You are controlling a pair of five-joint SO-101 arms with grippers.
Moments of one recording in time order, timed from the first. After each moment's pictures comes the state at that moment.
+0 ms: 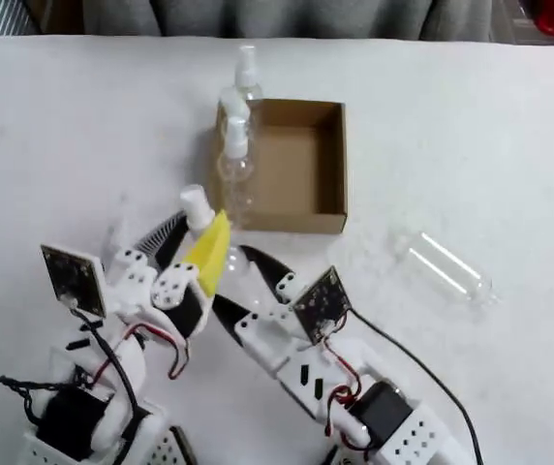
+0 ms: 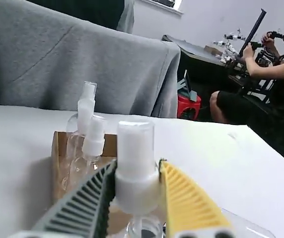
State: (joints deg) left arm 19.6 -97.8 70.9 43.6 19.6; right arm -47.0 -94.4 88.9 22.8 -1.7
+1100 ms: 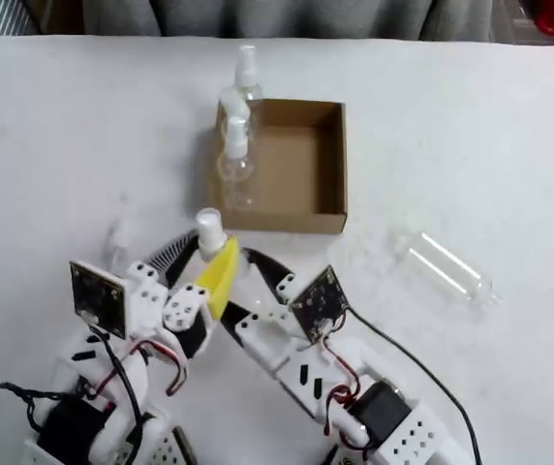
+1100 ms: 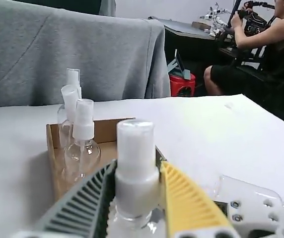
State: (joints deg) left arm 24.1 -104.4 74.1 50.1 12.6; right arm -46.1 -94.4 89.7 22.9 -1.6
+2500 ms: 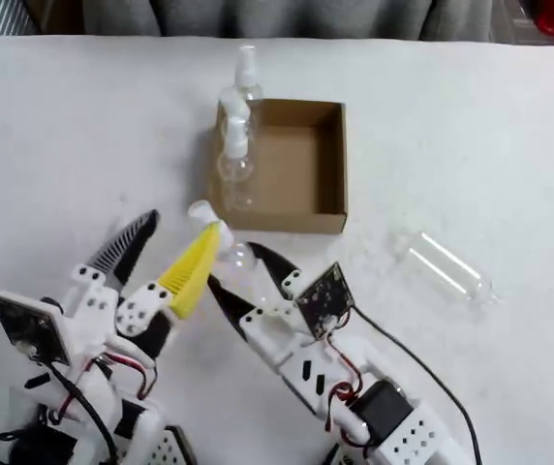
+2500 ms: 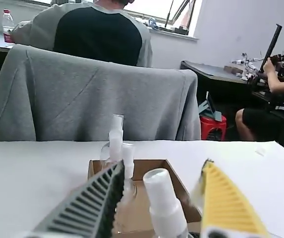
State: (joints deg) left arm 13.7 -104.6 63.5 53.2 12.4; right arm -44.7 -94.4 89.7 22.9 -1.7
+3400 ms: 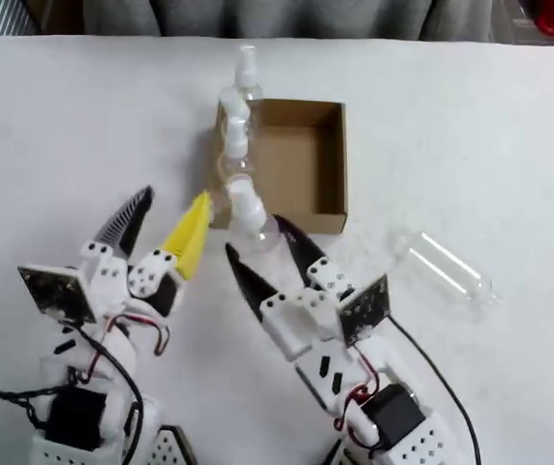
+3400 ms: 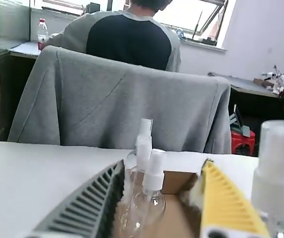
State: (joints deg) left arm 7.0 -103.7 79.6 33.5 12.4; right arm -39.6 -102.9 90.5 19.6 -1.8
